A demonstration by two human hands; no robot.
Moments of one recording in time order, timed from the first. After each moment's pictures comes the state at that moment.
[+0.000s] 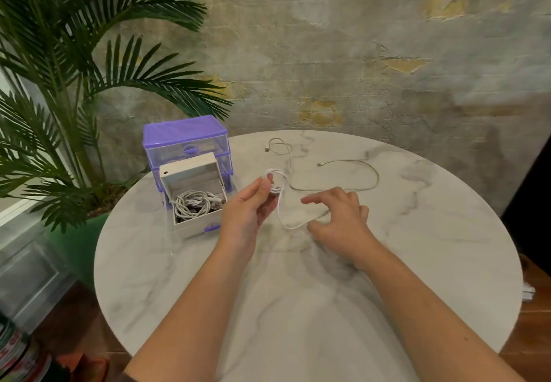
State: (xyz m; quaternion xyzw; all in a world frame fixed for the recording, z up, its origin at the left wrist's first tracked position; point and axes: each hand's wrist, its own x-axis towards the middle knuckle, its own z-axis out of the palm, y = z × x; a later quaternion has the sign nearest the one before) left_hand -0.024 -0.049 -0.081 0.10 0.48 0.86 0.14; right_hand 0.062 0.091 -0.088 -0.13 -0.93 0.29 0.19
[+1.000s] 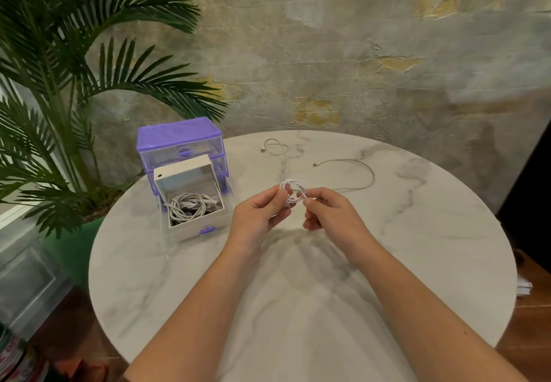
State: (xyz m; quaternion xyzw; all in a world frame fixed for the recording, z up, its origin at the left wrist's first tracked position) left_hand -0.011 -0.040 -0.087 0.16 0.55 0.80 0.17; right_hand 0.059 0.087 -0.080 -0.12 -0.73 0.65 0.18
